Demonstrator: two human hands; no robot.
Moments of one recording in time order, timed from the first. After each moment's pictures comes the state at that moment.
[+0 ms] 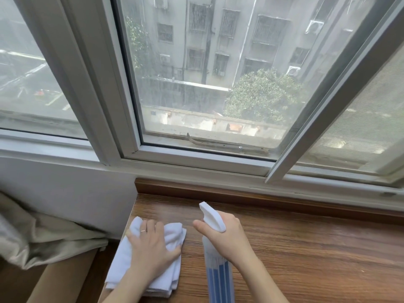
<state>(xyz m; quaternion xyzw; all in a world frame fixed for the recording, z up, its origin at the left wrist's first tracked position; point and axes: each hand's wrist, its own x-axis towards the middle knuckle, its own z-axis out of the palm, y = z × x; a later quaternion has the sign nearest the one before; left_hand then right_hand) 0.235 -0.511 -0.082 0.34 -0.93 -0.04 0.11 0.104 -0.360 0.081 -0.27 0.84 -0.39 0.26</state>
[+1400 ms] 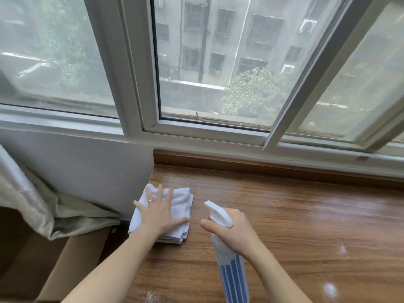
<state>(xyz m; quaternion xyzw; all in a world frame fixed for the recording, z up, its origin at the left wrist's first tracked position) 0.292 -0.507 -0.037 0.34 -0.92 -0.13 -0.16 0.217 -0.294 0.092 -0.30 0.84 -0.36 0.27</state>
